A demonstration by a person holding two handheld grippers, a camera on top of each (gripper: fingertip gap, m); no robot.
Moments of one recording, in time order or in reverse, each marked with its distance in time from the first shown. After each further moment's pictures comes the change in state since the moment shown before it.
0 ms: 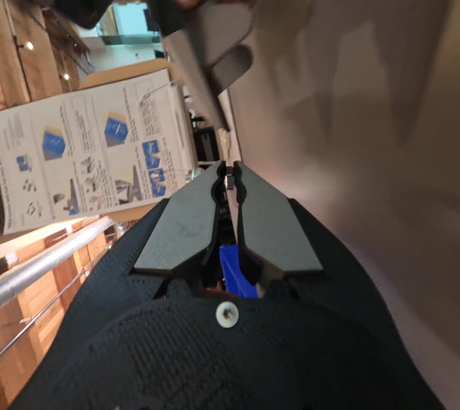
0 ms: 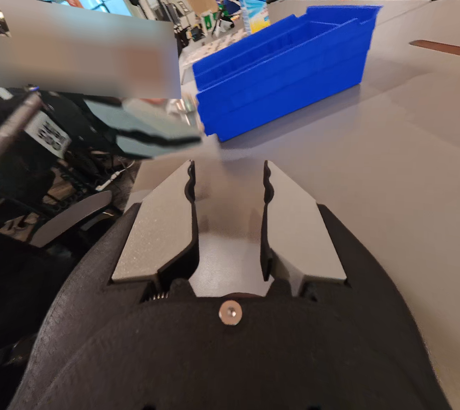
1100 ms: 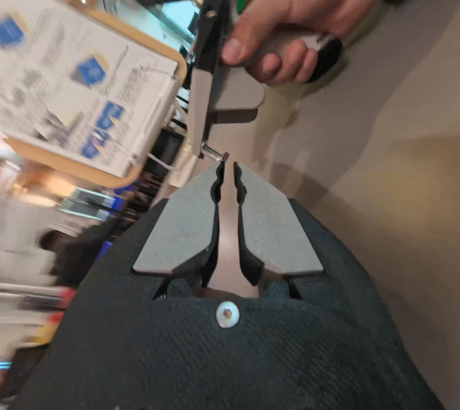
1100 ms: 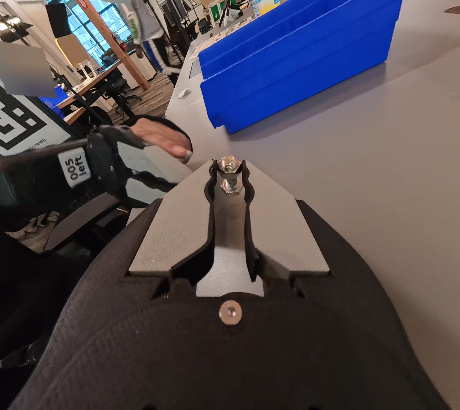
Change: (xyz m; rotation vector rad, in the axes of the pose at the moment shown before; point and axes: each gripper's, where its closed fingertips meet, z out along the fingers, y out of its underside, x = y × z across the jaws) left arm 0.034 -0.029 0.003 0.153 -0.100 -0.654; right arm -0.005 0.015 0.014 -0.026 -0.036 0.054
